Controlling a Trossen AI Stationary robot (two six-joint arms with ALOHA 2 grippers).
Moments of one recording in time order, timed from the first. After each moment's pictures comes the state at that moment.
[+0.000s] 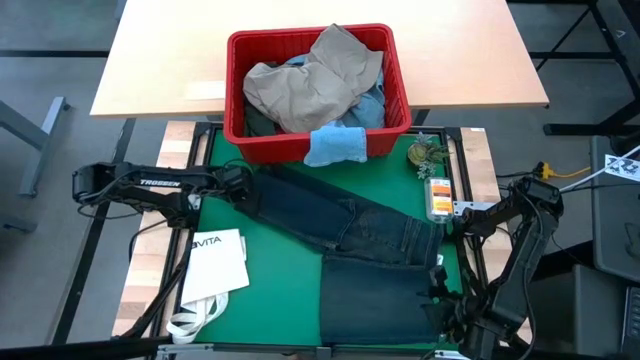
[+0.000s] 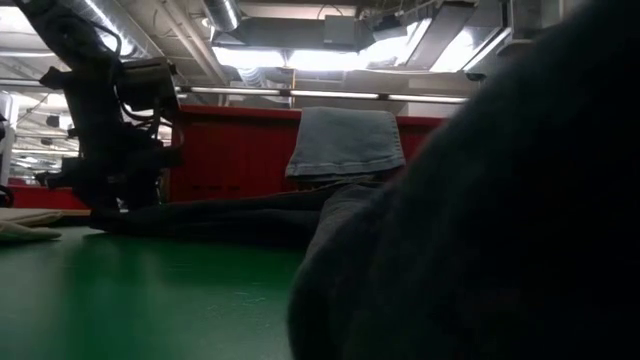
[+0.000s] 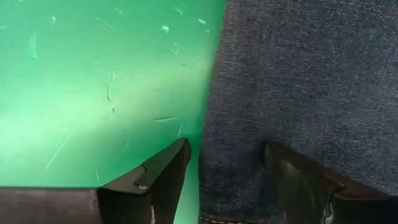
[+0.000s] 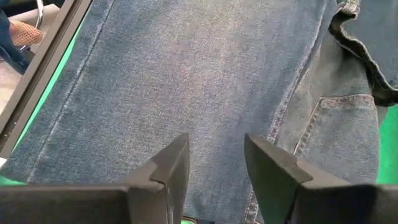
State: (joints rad) left arm 0.35 1.15 0.39 -0.54 -0.16 -0.98; right arm 1.00 1.58 1.21 -1.08 0.53 0.70
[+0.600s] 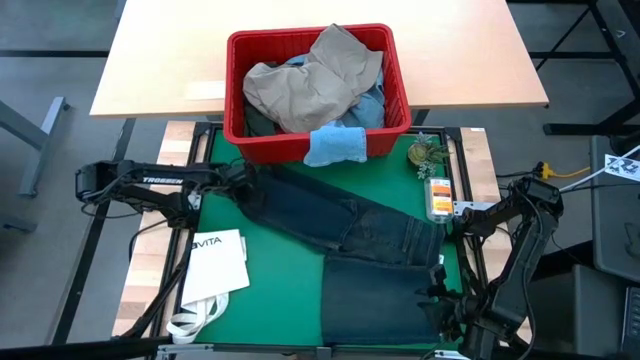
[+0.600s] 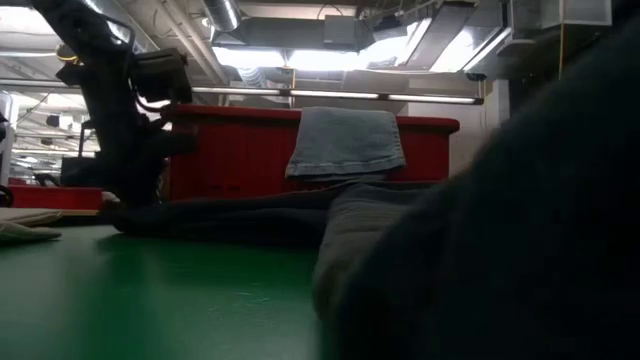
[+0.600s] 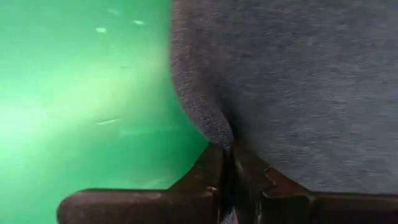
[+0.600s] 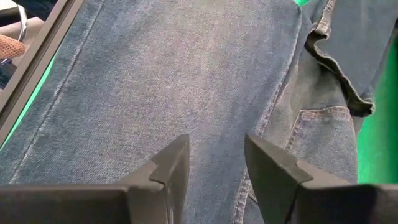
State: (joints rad) left arm 0.35 1.16 0.47 -0.51 -0.06 -0.95; right arm 1.00 1.58 1.21 -1.07 0.60 0.70
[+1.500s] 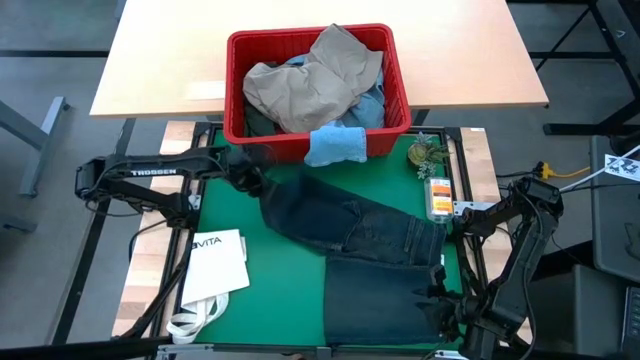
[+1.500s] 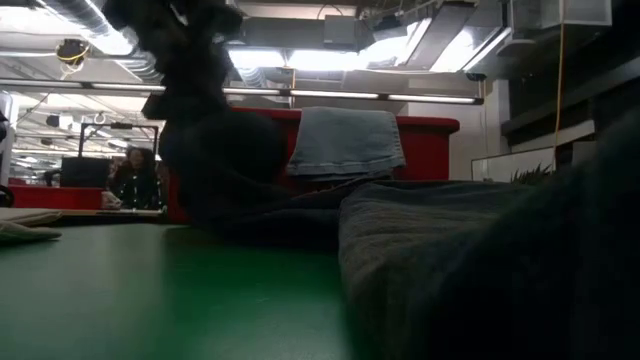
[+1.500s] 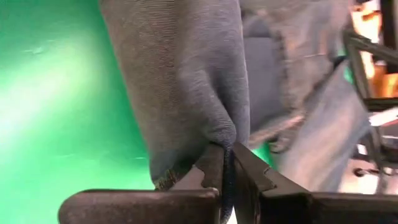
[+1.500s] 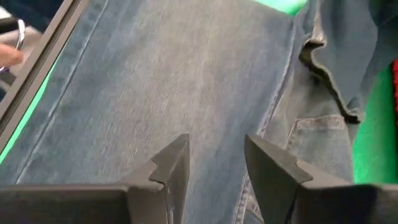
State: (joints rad) left arm 0.26 1.16 0.85 -0.56 0.23 -0.86; right arm 1.00 1.58 1.21 -1.05 0.64 0.70
